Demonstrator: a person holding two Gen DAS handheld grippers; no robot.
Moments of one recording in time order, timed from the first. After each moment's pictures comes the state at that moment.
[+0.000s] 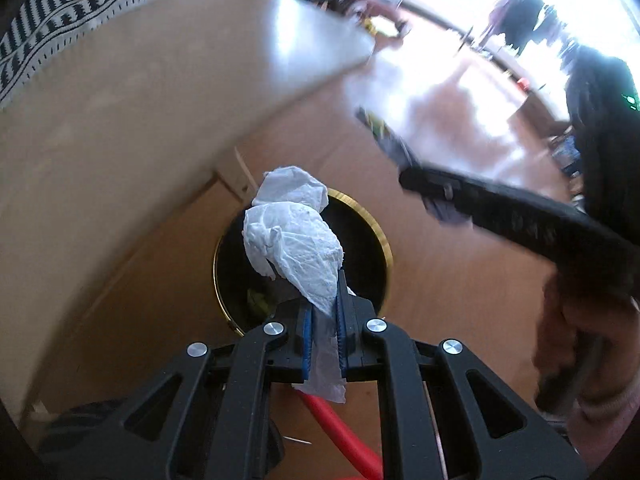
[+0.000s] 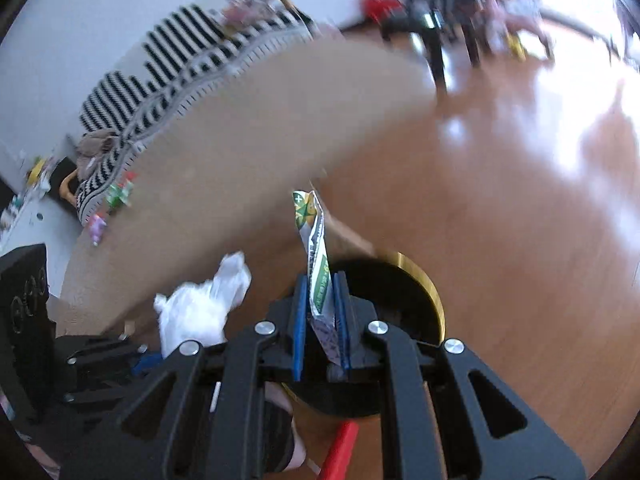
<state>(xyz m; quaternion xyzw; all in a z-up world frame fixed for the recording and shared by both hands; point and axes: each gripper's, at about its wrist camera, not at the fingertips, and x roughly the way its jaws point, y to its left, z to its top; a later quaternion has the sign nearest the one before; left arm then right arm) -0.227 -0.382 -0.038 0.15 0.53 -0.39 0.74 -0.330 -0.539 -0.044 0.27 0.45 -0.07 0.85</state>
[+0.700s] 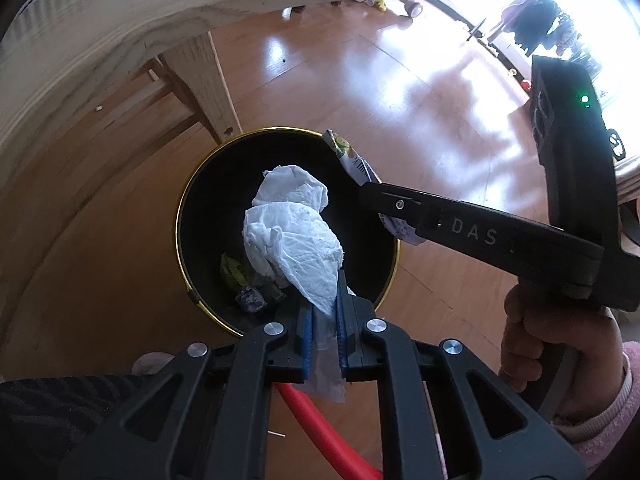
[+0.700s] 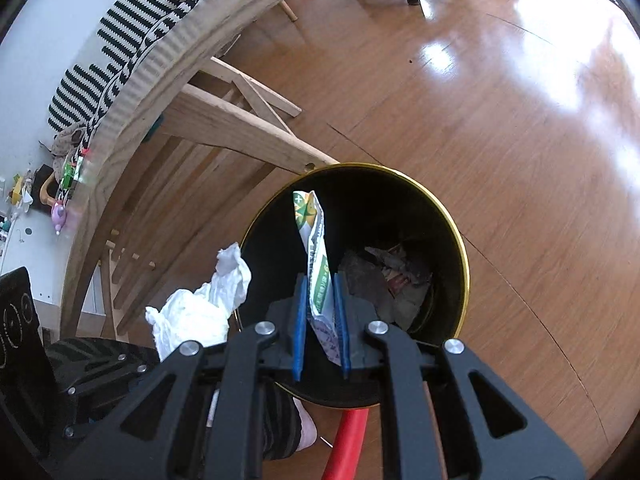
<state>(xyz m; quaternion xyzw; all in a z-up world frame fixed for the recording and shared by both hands) -0.226 -0.376 -0.099 0.11 0.58 -0.39 0.70 -0.314 -0.535 -0.110 0.32 0.51 -0.08 0.80</state>
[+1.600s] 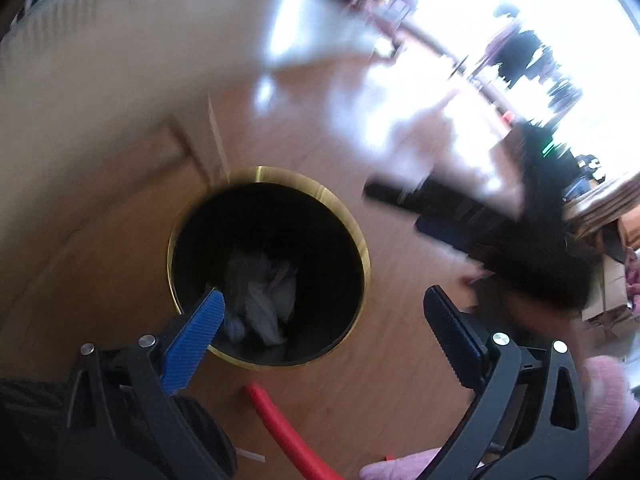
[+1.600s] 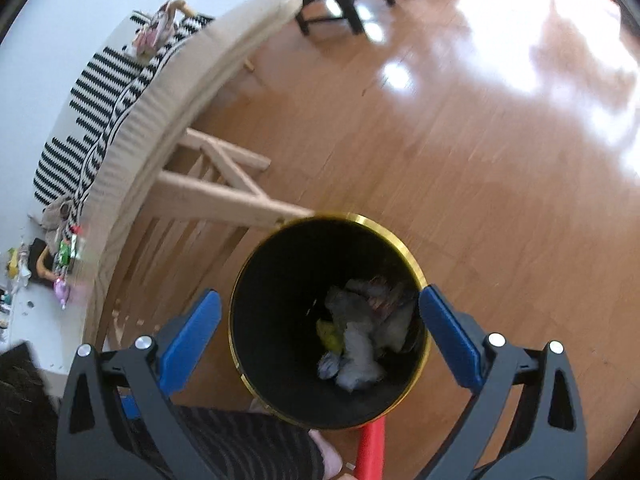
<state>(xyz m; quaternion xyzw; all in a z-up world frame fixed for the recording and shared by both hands) -0.224 -0.365 -0.049 0.05 0.51 -0.42 0.75 -0.328 -0.570 -0.079 0.35 0.42 -0.18 0.82</state>
